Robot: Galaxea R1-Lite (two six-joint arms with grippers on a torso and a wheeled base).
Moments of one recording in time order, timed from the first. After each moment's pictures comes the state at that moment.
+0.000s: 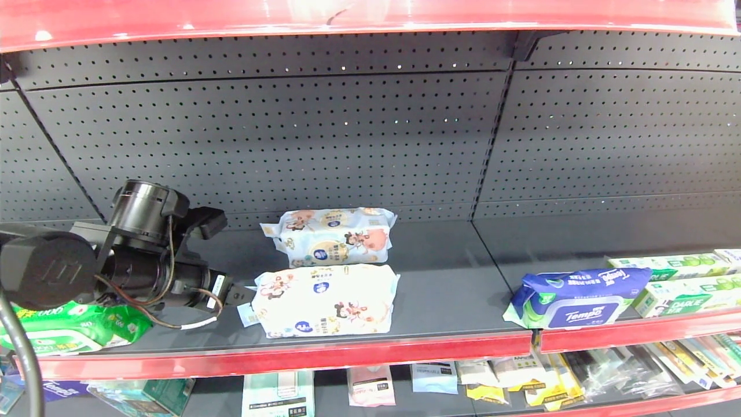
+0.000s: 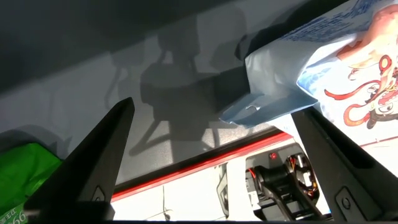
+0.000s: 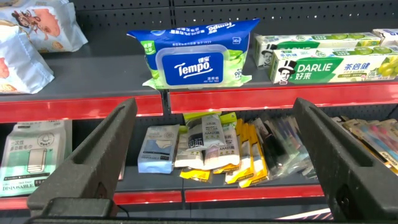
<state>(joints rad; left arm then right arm) -0.19 1.71 -0.85 0.02 -0.07 0.09 0.00 0.00 0.00 0.00 0.01 0.00</state>
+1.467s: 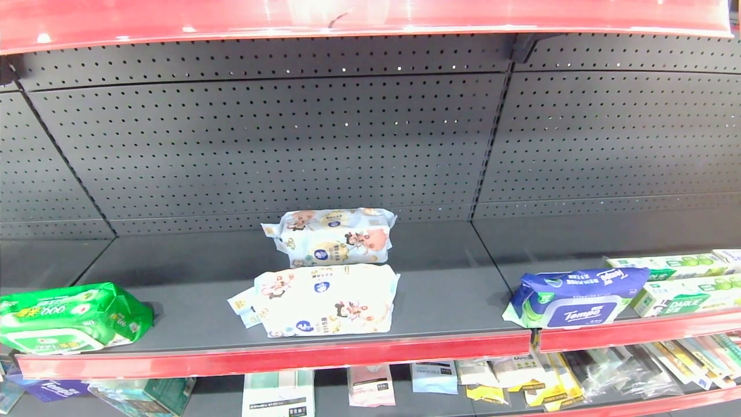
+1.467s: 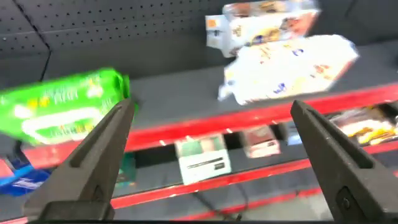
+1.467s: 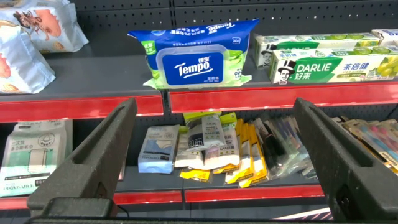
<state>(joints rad) 0.08 0.32 -0.43 0.29 -0.20 0.02 0.00 0.00 0.00 0.00 0.01 0.00</state>
